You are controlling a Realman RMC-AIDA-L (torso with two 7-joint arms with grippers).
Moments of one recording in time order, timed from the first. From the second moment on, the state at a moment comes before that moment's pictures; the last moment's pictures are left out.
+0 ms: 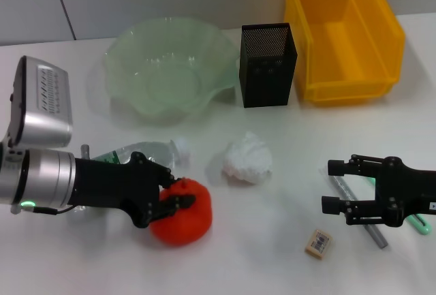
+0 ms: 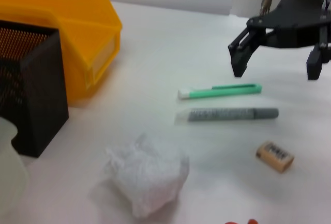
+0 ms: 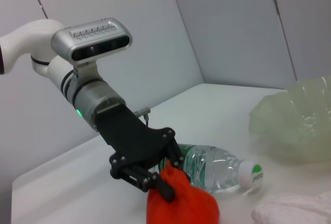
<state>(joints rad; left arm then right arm) -0.53 -2.06 1.24 0.80 1.94 1.42 -1.43 0.33 2.00 -0.74 -0.60 -1.89 -1.71 1.31</state>
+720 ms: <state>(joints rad) -0.61 -2.07 1.08 0.57 1.27 1.30 -1.24 0.32 2.00 -0.74 -0.60 -1.89 -1.72 1.31</state>
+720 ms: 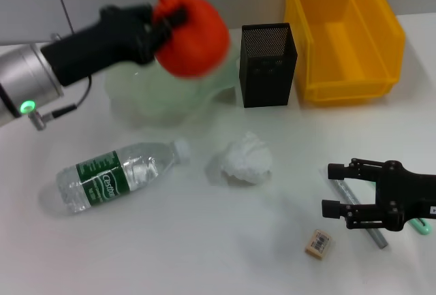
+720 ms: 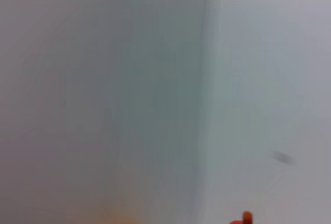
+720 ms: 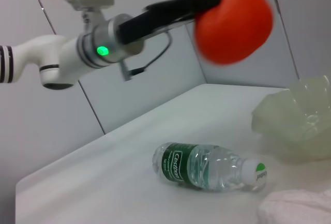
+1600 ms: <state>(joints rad) -0.79 -2.08 1.25 0.38 1.11 0.70 -0.91 0.32 2.01 -0.74 -0.60 -1.89 -1.72 1.31</state>
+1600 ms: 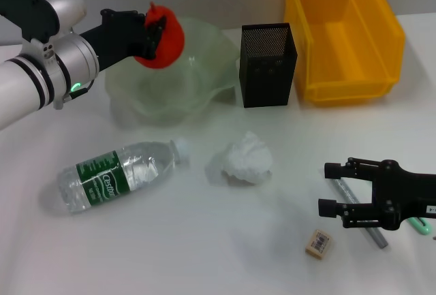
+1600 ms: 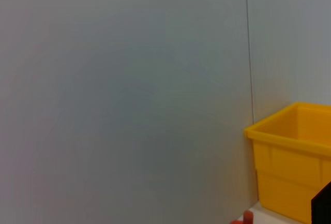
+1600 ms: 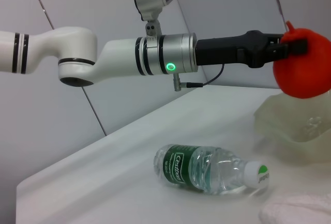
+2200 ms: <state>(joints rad) -0.79 -2.08 1.26 0.38 1.11 0.67 -0.90 0.33 2.01 -0.74 -0.60 -1.89 -1.71 1.31</state>
